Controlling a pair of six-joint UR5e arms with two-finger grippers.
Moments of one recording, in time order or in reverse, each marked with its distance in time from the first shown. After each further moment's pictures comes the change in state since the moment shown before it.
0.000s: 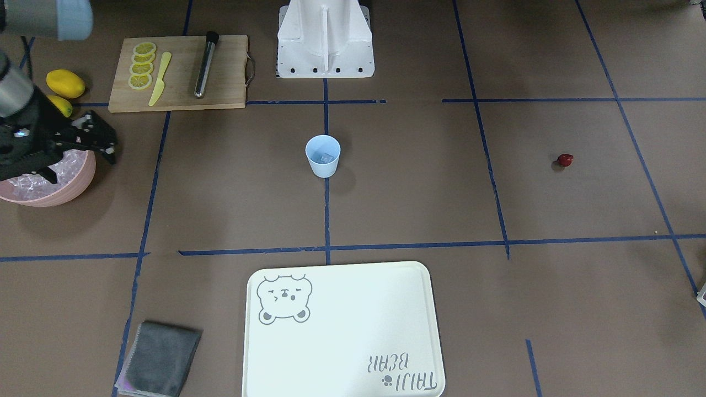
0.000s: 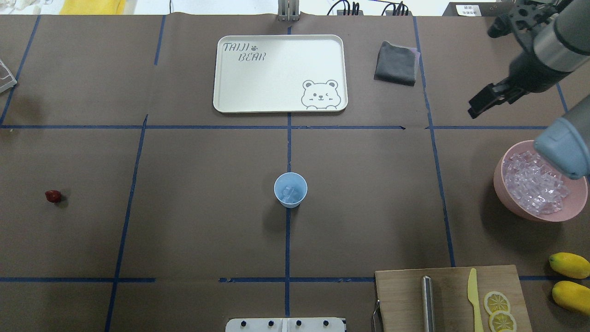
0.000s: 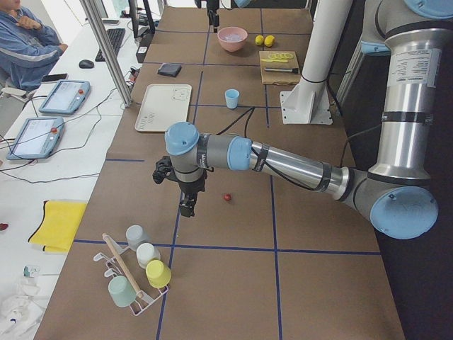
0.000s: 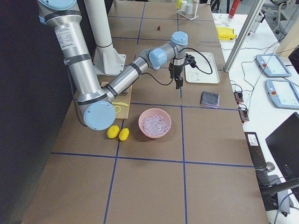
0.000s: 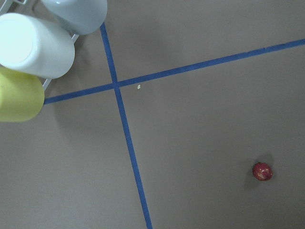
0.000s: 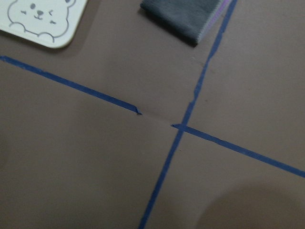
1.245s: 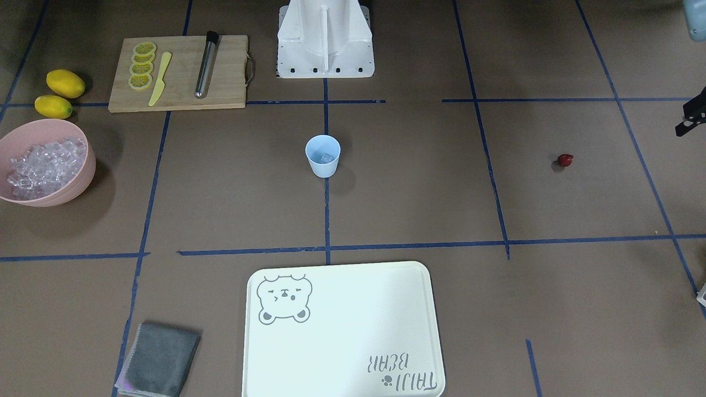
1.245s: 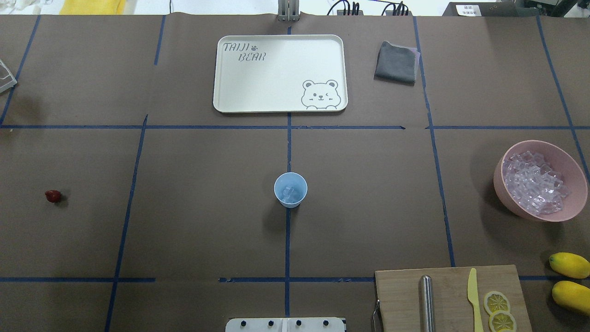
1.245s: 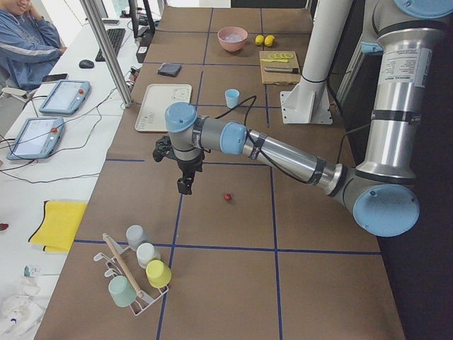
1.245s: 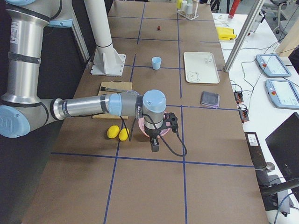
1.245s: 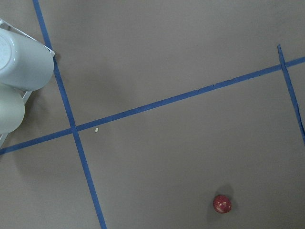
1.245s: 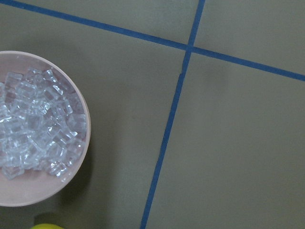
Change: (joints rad) left arm 0.097 -0.044 -0.059 -0.020 -0.017 -0.151; right arm 0.485 -0.450 -0.058 0.009 0.067 -0.515
